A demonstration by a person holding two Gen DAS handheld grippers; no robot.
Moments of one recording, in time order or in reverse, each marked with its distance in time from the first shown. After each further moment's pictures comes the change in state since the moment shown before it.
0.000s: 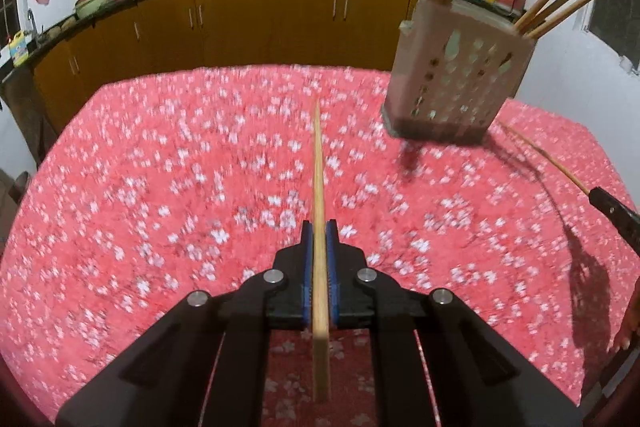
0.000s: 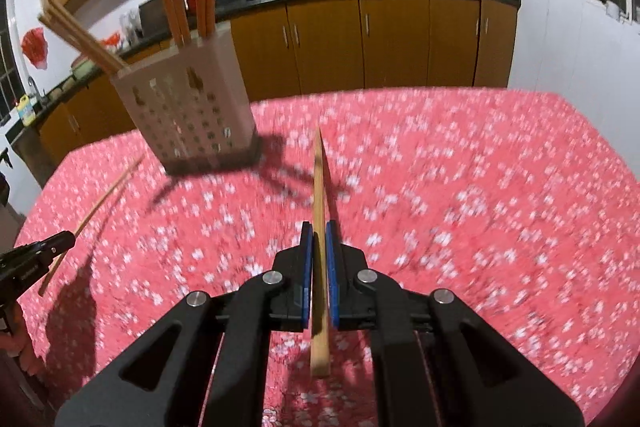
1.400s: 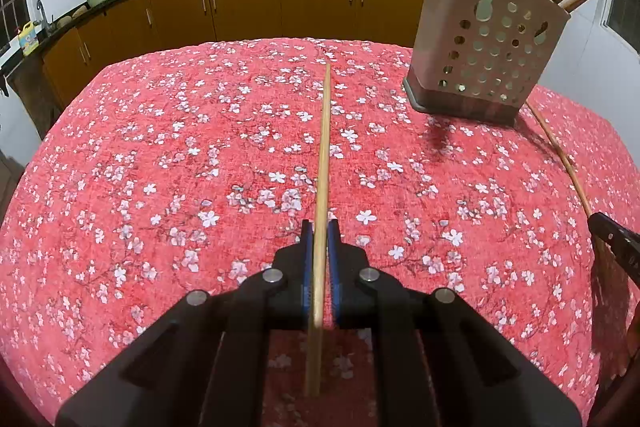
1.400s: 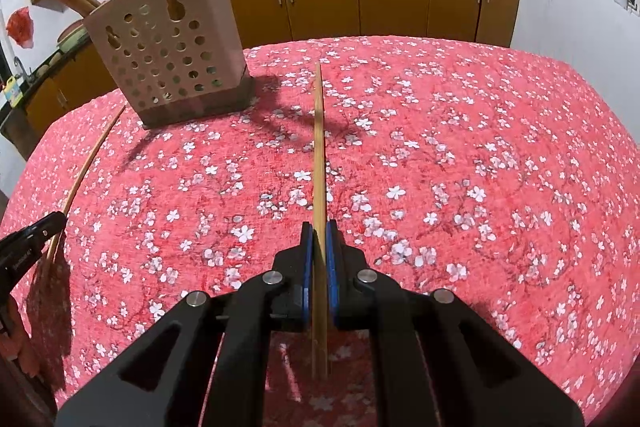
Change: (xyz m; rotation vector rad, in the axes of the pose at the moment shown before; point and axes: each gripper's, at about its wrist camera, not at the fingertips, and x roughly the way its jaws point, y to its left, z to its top) left arm 0.043 0.004 -0.010 -0.025 0.062 0.055; right arm 0.057 0.014 -0.024 -0.005 0.175 -0.038
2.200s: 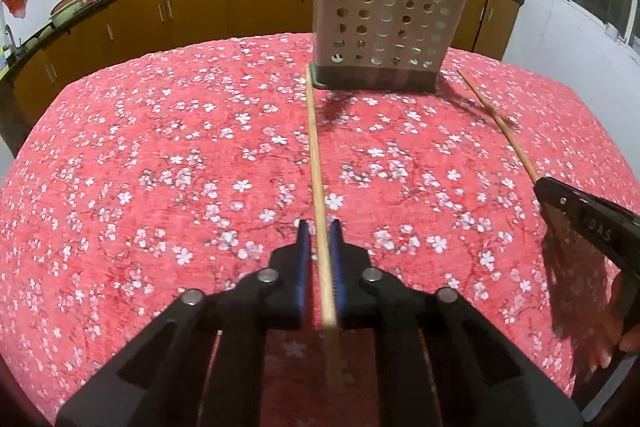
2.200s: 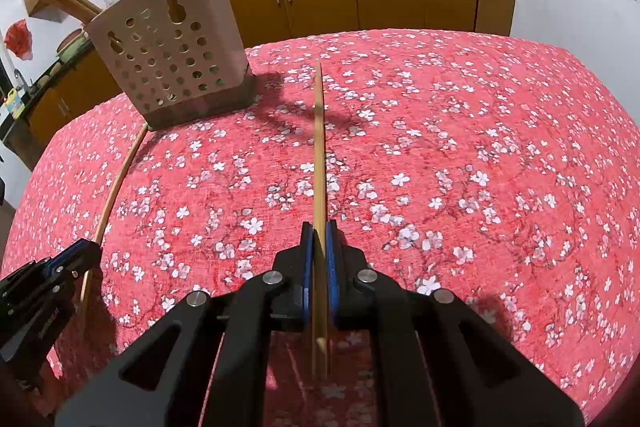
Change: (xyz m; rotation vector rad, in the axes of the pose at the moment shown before) left arm -0.010 -0.061 -0.022 0.097 0.004 -0.096; right arm -0.010 -0.003 -0.008 0.045 0.013 0.026
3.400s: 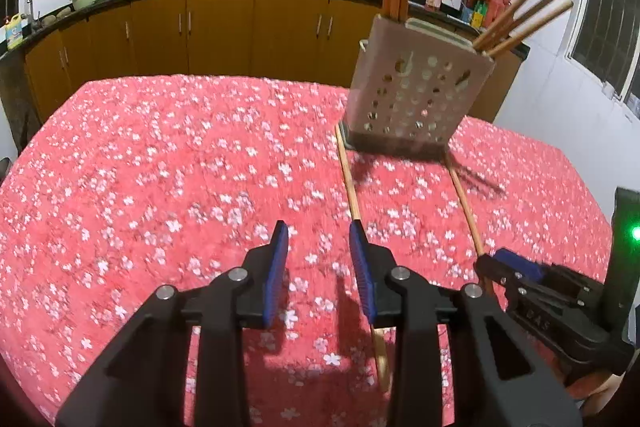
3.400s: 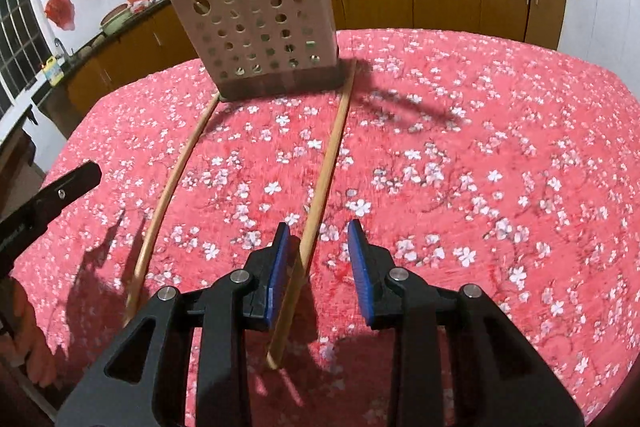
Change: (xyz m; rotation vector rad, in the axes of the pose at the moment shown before) left arm -0.040 0.034 0.010 -0.126 -0.118 -0.060; right arm 0.005 0.053 -0.005 -0.131 0.018 0.117
